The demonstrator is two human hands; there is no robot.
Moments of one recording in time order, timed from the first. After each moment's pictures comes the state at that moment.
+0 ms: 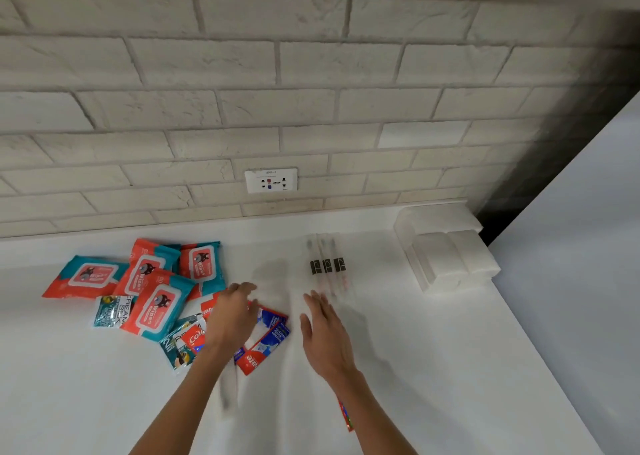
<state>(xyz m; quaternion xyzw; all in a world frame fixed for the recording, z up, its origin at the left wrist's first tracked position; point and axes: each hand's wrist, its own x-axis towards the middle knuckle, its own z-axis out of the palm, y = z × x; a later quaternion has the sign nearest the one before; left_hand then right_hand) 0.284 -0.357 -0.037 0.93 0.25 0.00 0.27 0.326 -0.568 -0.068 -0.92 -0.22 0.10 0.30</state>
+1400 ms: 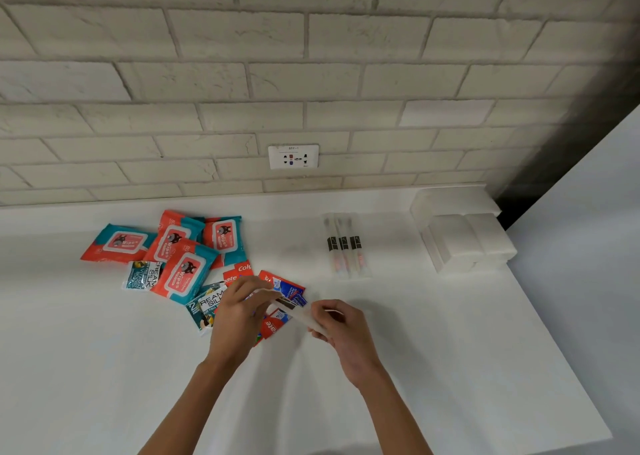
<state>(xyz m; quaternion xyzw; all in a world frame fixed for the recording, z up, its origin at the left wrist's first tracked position) 0.196 -0.375 -0.021 0.95 0.10 0.20 0.24 0.263 -0.589 0.002 -0.64 0.01 0.31 0.70</state>
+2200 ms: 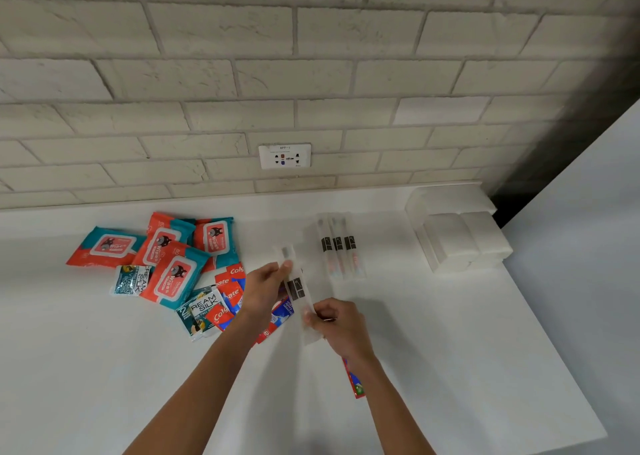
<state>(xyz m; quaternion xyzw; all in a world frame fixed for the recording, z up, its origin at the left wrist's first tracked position) 0.283 -0.405 -0.024 0.57 0.37 0.05 0.73 0.294 -0.590 -0.029 -0.82 -0.06 0.26 0.51</state>
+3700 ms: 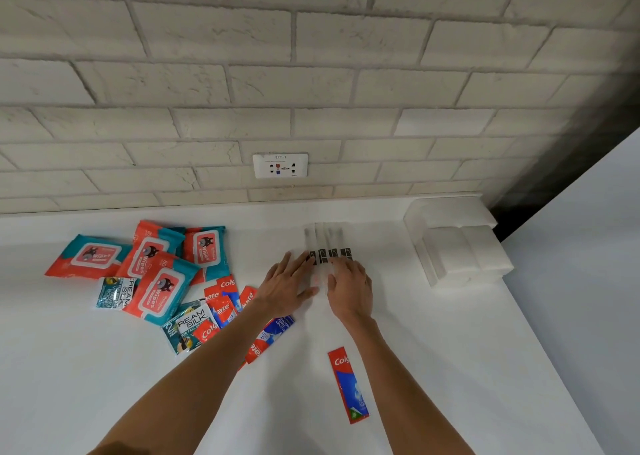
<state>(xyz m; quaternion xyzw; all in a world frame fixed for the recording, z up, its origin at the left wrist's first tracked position) 0.361 -0.383 -0.103 0.98 0.02 -0.12 0.18 0.413 -0.564 -0.079 -0.96 -0.16 0.04 0.21</state>
